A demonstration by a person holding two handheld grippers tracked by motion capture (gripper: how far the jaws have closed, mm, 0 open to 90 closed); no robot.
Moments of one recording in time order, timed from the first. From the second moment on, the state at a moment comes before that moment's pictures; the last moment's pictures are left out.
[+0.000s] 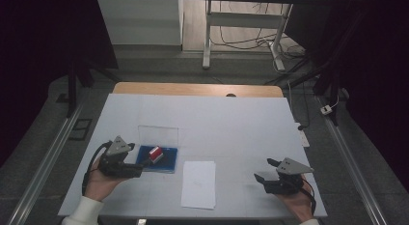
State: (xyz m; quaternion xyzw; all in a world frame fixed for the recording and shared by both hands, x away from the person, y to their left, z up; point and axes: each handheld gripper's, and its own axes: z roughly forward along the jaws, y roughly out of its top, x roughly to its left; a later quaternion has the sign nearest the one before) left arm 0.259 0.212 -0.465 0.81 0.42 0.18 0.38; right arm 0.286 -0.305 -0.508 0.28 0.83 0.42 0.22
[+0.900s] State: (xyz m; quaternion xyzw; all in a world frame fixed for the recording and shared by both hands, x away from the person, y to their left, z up) left arm 0.301 0.182 -0.484 0.82 0.43 0.16 0.33; right arm 0.287 -0.301 -0.512 0.28 0.84 0.41 0.22
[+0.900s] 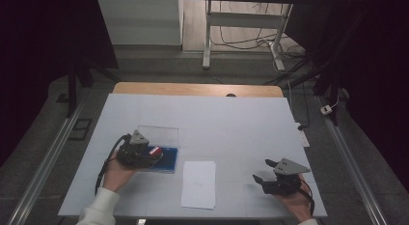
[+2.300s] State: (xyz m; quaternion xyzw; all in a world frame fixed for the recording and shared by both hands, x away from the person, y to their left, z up) left arm 0.309 0.180 -0.495 0.83 0.42 0.14 0.32; right arm 0.287 -0.303 -0.514 0.28 0.84 0.40 0.22
